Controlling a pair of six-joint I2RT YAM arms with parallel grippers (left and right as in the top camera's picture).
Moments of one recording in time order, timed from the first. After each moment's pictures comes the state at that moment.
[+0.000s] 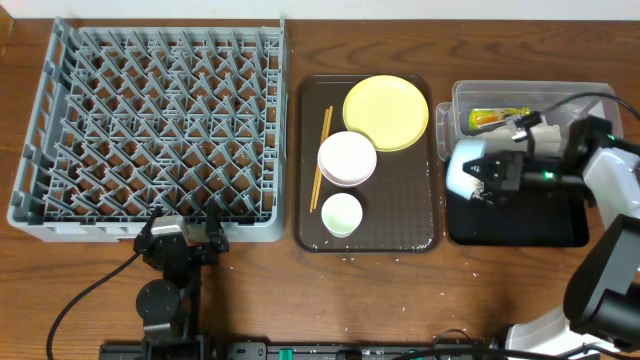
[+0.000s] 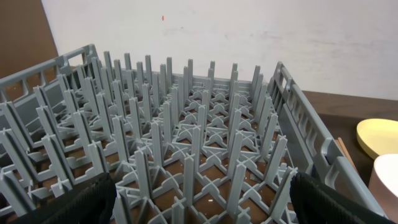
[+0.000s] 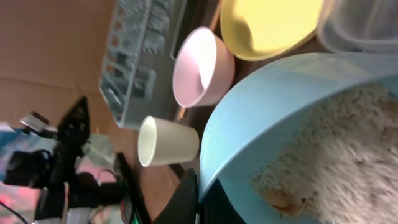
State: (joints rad) left arm 0.10 0.01 0.02 -0.11 0.02 -0.07; right arm -0.36 1.76 1.14 -1.03 -1.13 -0.50
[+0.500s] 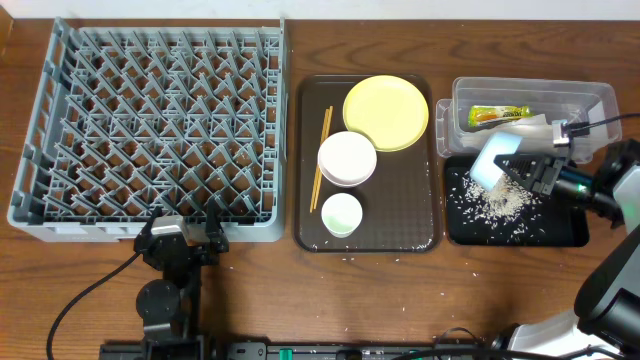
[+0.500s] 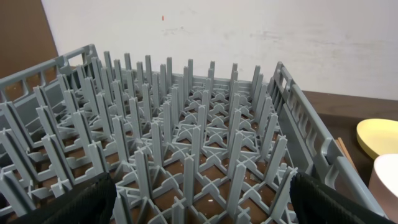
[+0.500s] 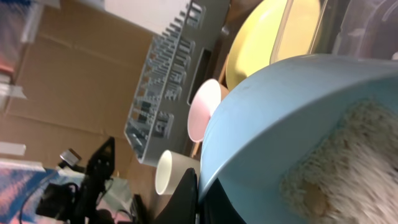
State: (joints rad) left arm 0.10 0.01 0.02 -0.11 0.02 -0.07; right arm -0.54 1.76 1.11 -1.00 -1.31 -0.52
